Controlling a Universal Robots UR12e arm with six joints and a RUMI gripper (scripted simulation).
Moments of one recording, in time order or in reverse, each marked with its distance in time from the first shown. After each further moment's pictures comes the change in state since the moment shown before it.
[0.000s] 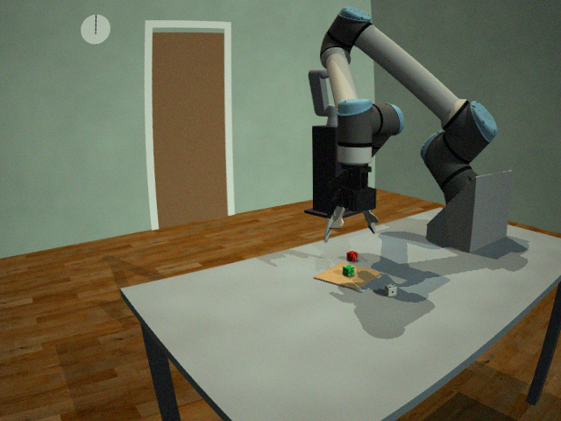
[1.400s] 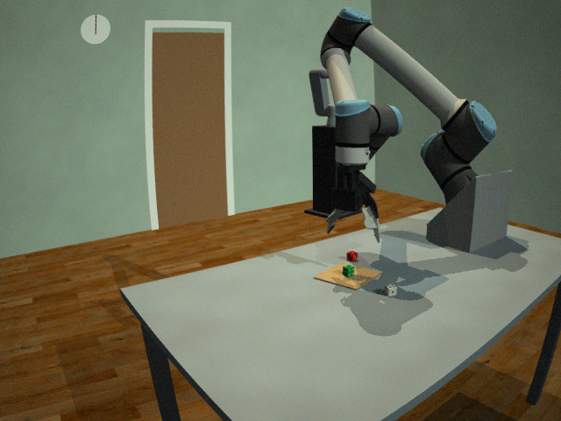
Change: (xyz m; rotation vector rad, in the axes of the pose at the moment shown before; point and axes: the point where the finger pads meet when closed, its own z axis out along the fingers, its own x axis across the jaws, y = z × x) arm 0.013 -0.002 0.002 -0.007 -0.003 1.051
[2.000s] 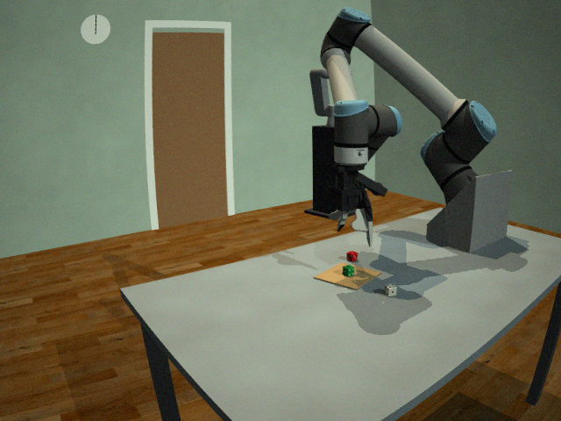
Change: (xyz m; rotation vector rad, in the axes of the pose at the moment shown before) arm 0.003 0.000 0.001 0.000 0.000 0.508
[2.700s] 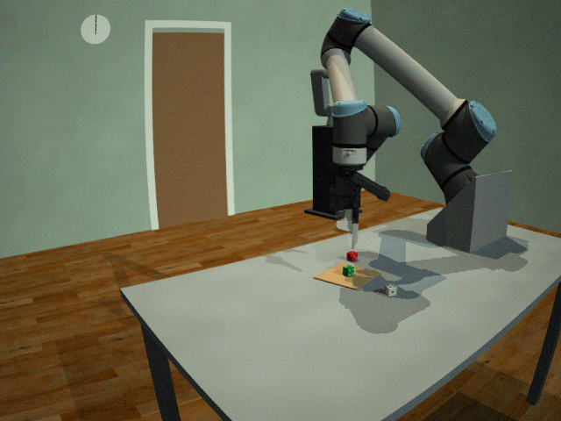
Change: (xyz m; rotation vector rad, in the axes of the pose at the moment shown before) arm 0.003 0.003 0.001 0.000 0.000 0.599
